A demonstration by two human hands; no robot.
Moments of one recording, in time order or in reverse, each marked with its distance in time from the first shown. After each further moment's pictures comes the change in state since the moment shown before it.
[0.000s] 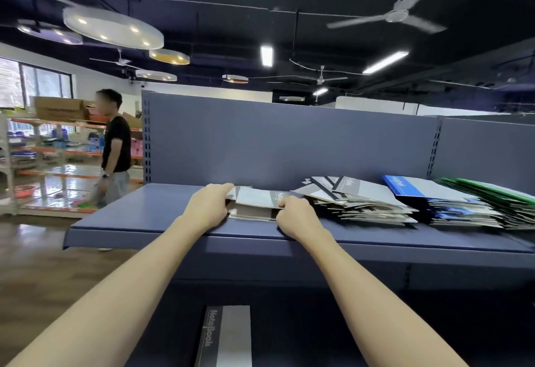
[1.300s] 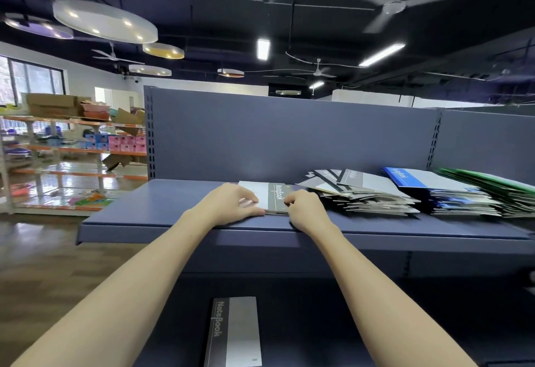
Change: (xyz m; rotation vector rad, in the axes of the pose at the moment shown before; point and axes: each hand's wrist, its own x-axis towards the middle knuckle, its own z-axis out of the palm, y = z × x) left_hand -0.002 0.000 -0.001 -0.155 -0.194 0.210; right_hand -0.009 -0.004 -0.003 0.019 0.049 0.004
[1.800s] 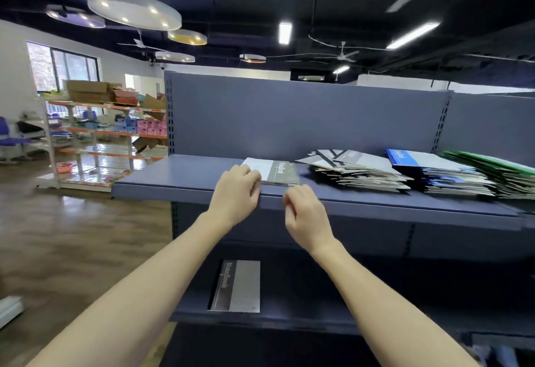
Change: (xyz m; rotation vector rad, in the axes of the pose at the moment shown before) left_hand -0.071 0.067 0.028 0.124 0.524 0.071; right_hand -0.097 0.030 0.012 0.175 0.441 -0.592
